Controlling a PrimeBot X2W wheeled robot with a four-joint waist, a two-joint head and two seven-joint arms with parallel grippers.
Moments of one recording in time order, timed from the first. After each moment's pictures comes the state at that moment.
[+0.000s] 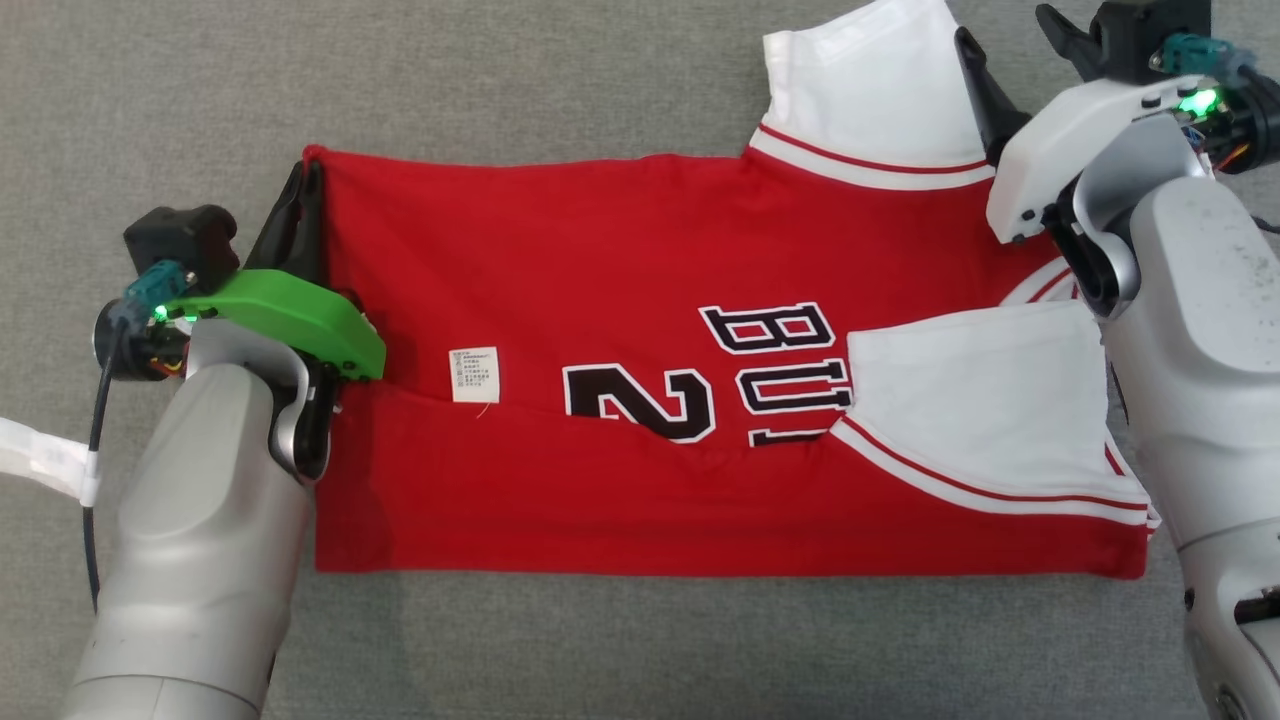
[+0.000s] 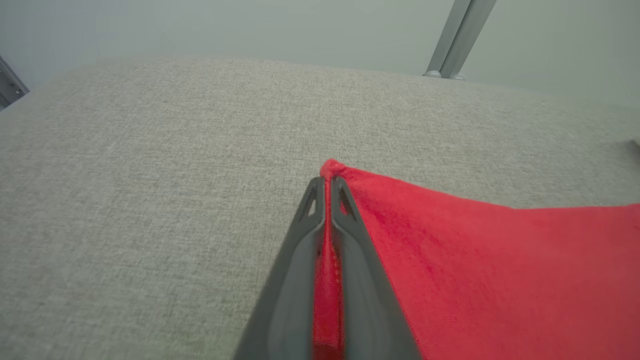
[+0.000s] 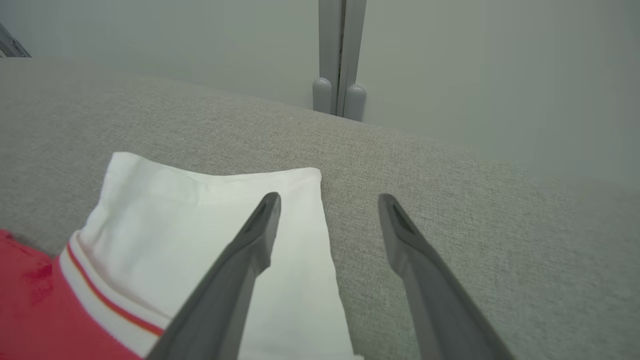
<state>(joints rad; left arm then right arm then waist) -0.78 0.17 -0.27 0.84 -0.47 -0.13 -0.26 -0.93 -0.18 0.11 0.66 0.16 0.13 0.06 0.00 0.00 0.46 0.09</state>
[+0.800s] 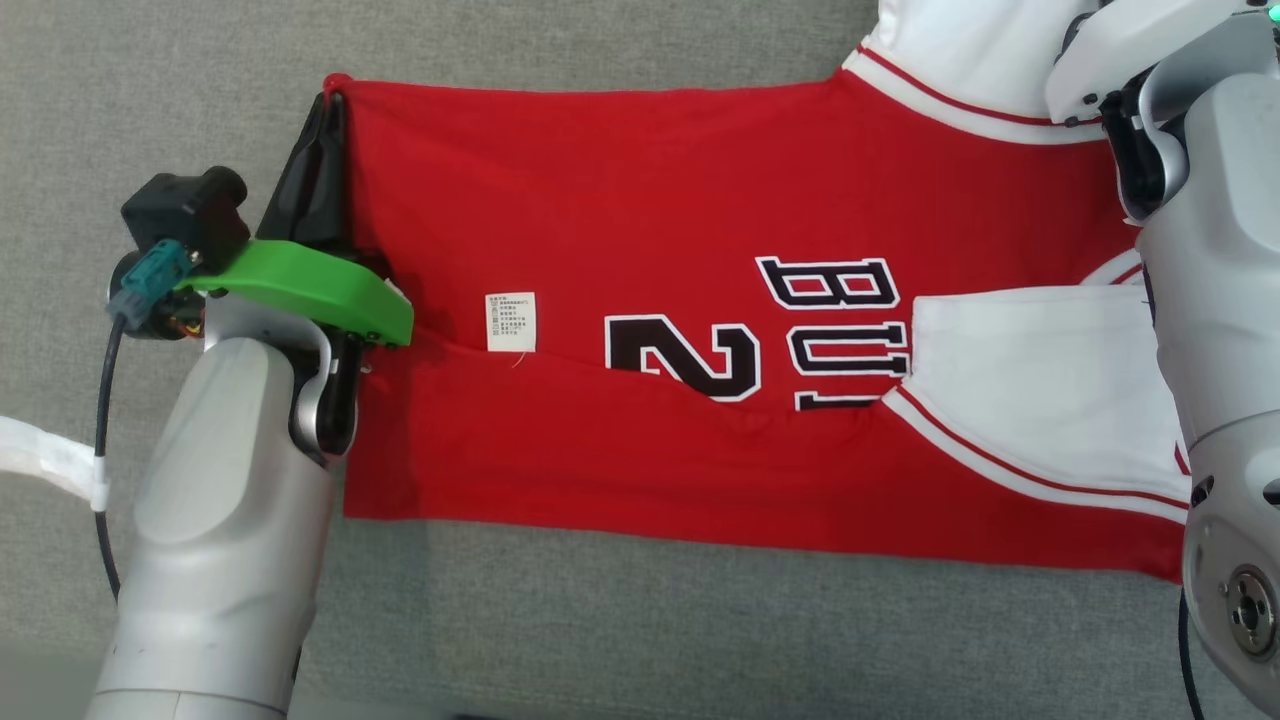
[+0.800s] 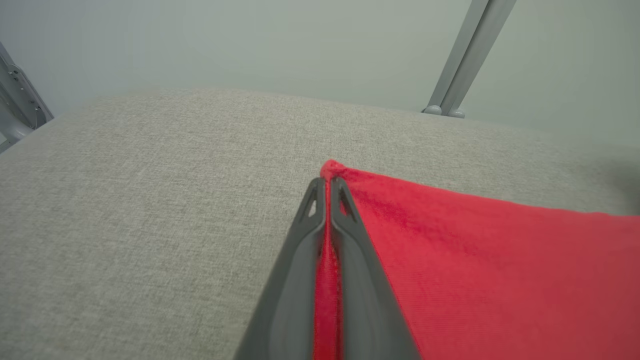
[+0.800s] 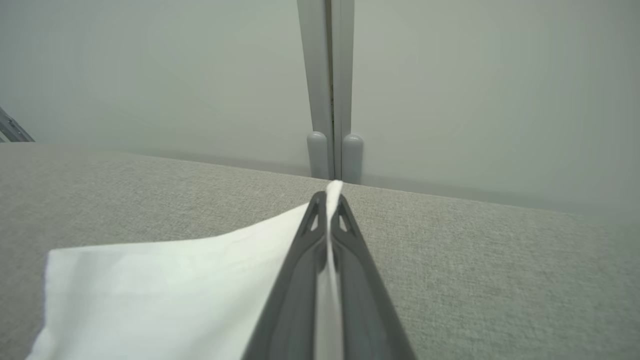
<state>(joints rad) -0.75 0.12 -0.22 0.64 -0.44 -0.13 -0.26 -1.17 -0.14 -0.10 0.96 0.01 0.13 -0.20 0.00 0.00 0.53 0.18</state>
